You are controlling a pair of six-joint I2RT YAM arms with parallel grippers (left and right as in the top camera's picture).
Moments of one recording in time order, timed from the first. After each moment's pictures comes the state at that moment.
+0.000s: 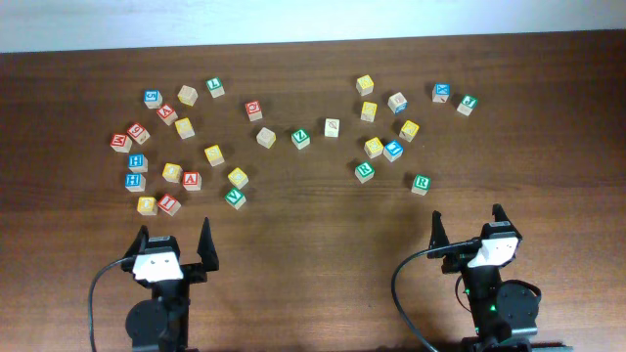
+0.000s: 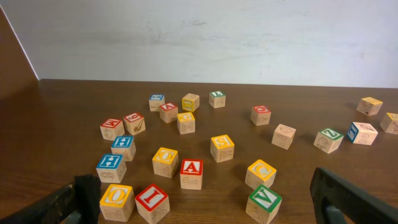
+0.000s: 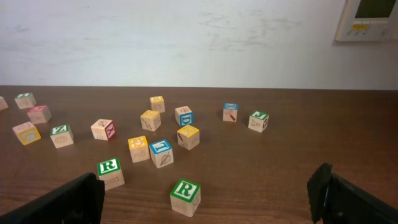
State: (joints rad) left arm 0.06 0.02 0.01 -0.08 -0.02 -0.02; right arm 0.03 0.01 0.01 -0.07 -0.03 0.03
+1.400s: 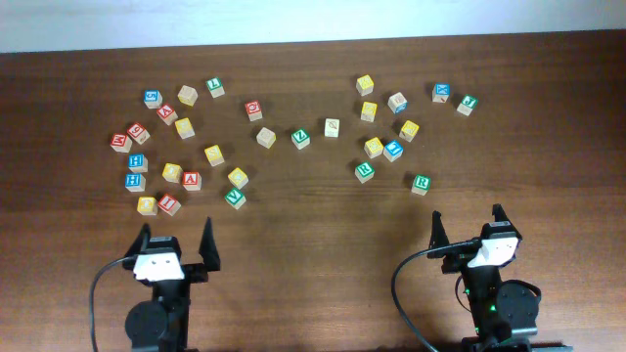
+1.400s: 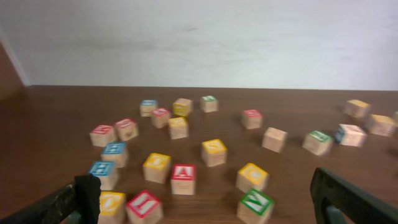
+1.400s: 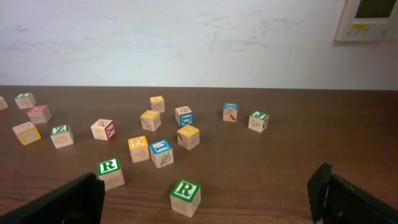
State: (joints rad) left arm 0.06 0.02 0.01 -0.06 0.03 -0.02; right arm 0.03 0.01 0.01 -0.07 -0.03 0.03
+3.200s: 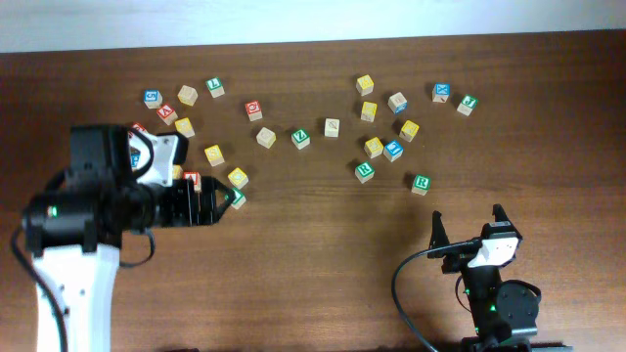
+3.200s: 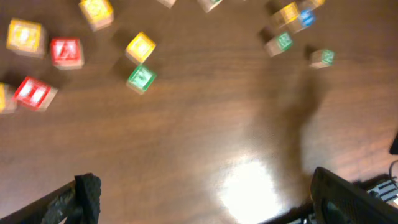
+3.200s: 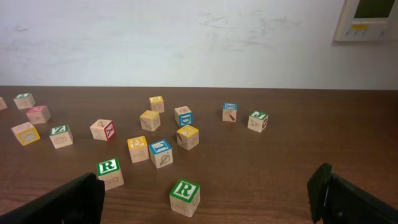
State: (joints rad) left arm 0.06 1.25 1.40 -1.31 0.39 0.01; right arm 0.03 0.01 0.01 -0.07 -0.02 0.03
